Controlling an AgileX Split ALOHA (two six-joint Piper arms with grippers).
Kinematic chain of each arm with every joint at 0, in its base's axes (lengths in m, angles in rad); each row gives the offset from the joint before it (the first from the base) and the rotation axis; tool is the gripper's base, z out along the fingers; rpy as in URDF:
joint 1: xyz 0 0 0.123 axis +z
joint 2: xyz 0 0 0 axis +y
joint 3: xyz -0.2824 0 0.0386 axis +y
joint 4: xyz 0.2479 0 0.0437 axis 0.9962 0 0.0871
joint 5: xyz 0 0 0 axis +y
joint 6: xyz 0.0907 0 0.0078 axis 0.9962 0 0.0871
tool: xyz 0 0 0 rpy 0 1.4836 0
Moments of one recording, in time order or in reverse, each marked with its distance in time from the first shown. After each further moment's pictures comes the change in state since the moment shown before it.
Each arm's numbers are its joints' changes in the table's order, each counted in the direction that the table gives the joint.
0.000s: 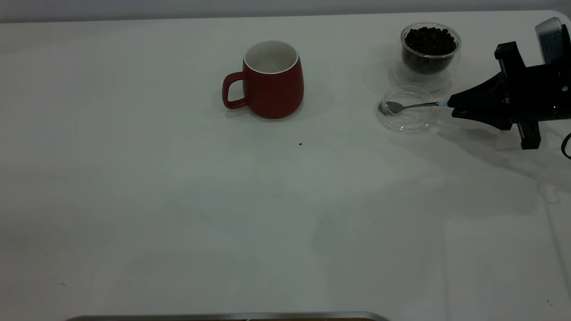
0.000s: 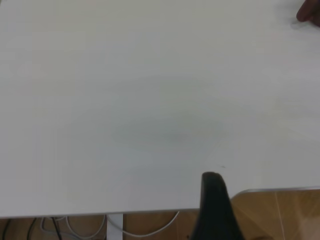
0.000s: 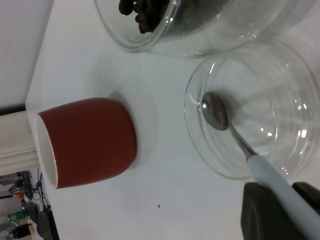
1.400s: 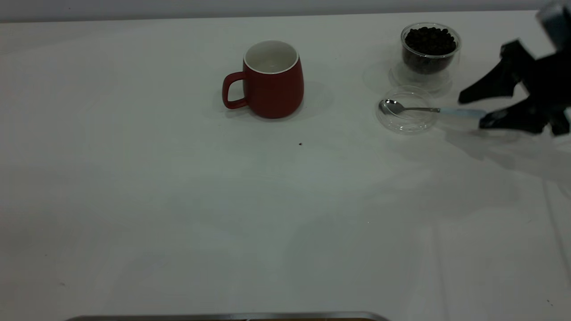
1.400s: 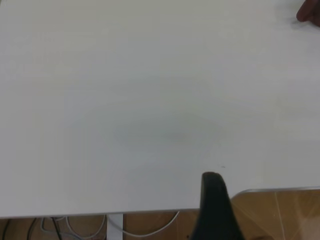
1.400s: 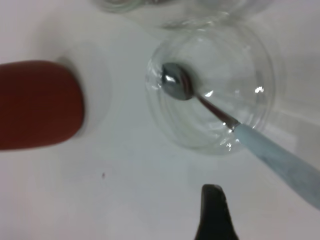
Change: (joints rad) left arm 0.000 0.000 0.000 0.000 0.000 0.001; right arm 0.000 -0.155 0.004 -0.274 -0.166 0.108
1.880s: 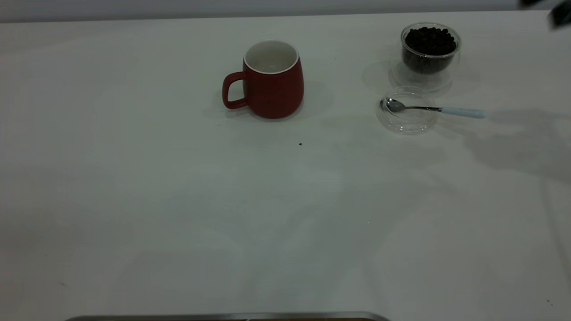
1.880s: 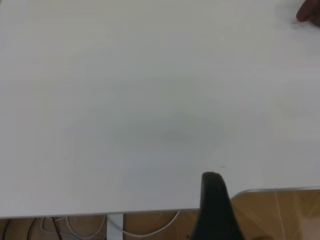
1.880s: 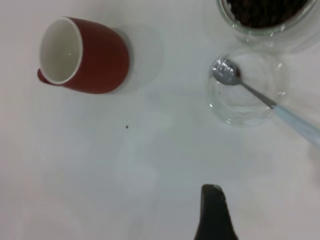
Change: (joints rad) left arm 0.000 0.000 0.000 0.000 0.000 0.000; right arm 0.034 -0.595 0.009 -0.658 0.038 0.494
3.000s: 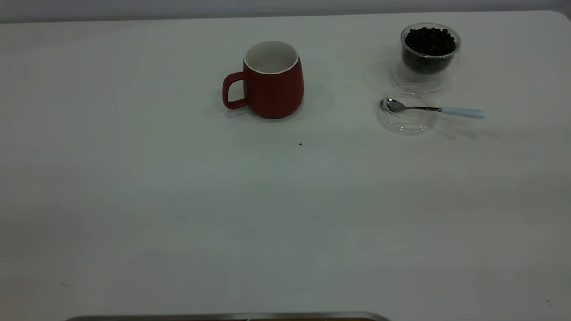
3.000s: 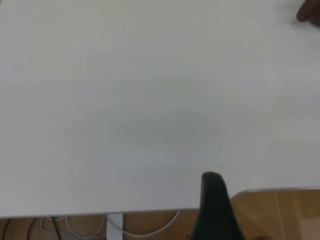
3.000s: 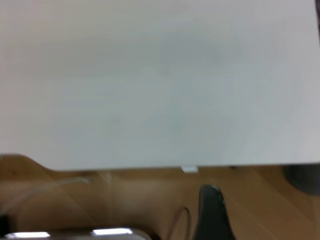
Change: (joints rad) left arm 0.000 0.000 0.000 0.000 0.000 -0.001; right arm 0.166 -1.397 0.526 -0.858 0.424 0.771
